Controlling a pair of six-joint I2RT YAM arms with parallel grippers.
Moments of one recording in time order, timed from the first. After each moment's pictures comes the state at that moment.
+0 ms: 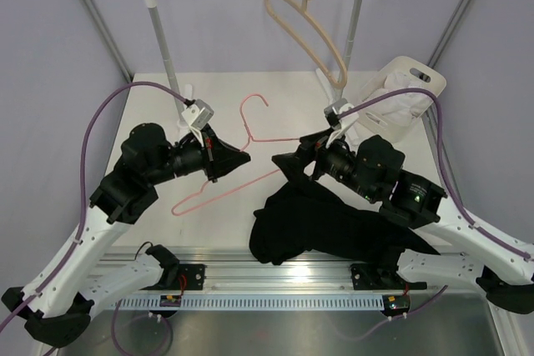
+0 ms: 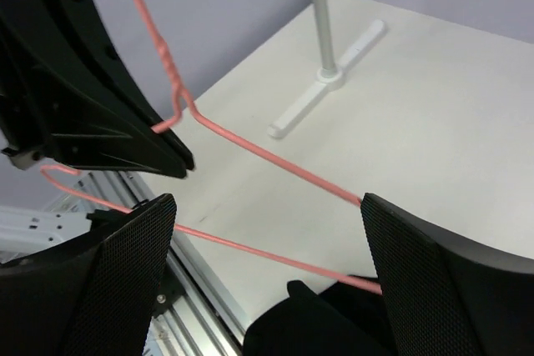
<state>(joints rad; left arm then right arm) -0.64 0.86 1.14 -0.41 0.51 -0.34 1.04 0.99 1.20 -0.28 0.17 0.31</state>
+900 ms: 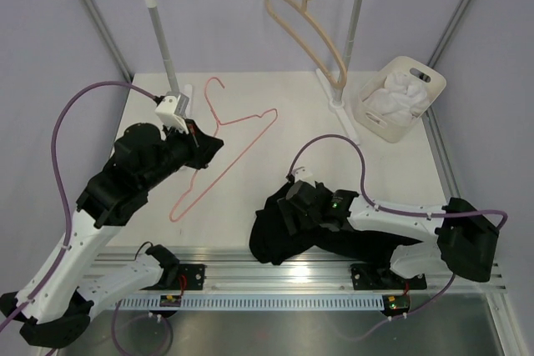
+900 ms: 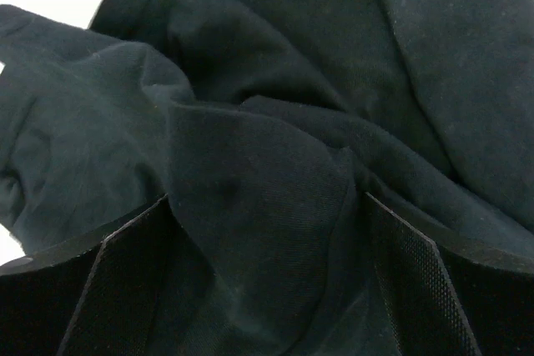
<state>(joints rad) -0.64 0.85 1.24 -0.65 0.02 -0.45 1.06 1.30 0.72 -0.46 0.25 0.57</state>
